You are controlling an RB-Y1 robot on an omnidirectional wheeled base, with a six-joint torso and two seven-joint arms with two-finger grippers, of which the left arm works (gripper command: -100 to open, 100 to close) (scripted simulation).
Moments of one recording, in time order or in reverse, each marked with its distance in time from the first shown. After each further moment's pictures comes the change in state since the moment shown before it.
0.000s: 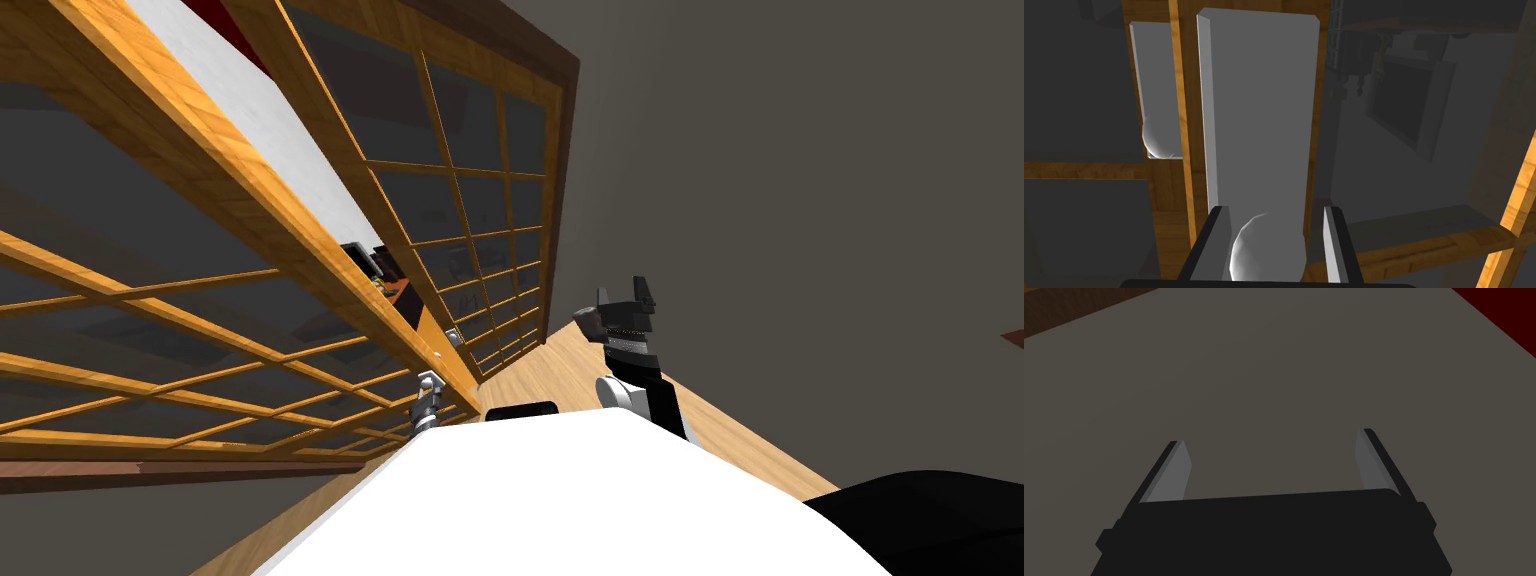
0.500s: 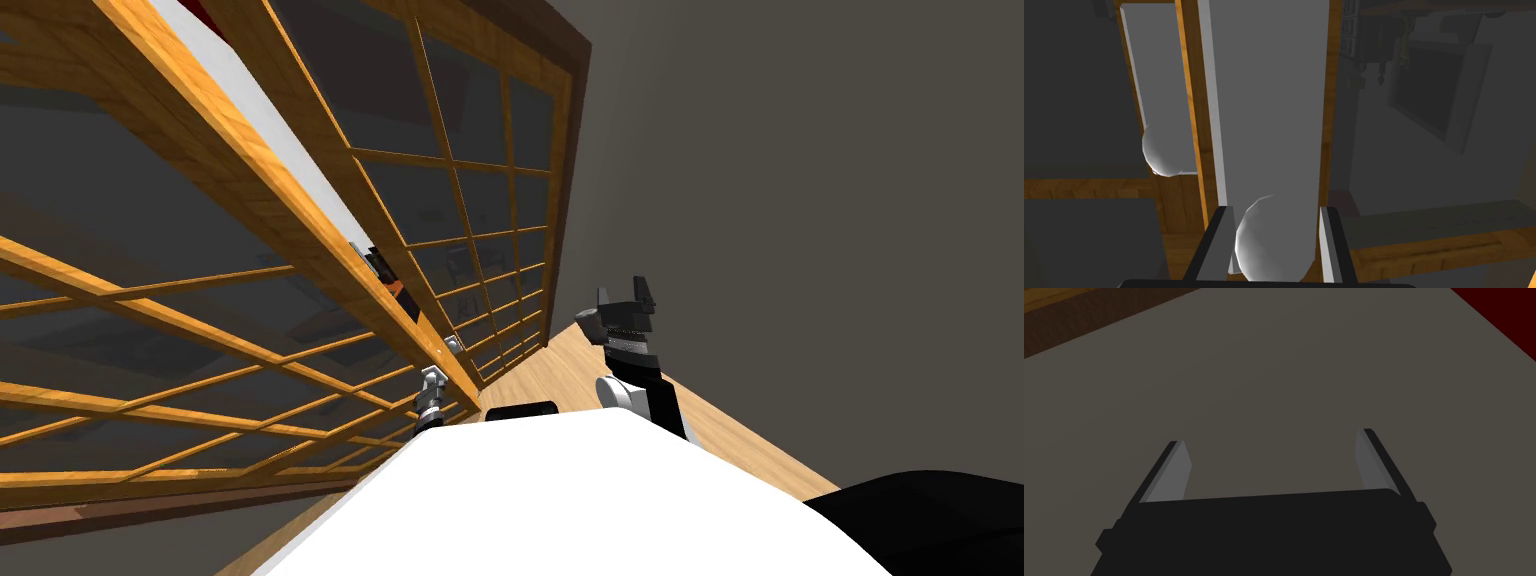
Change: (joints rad) arm -0.029 -0.011 -0.004 -0.025 -0.017 0.007 -0.058
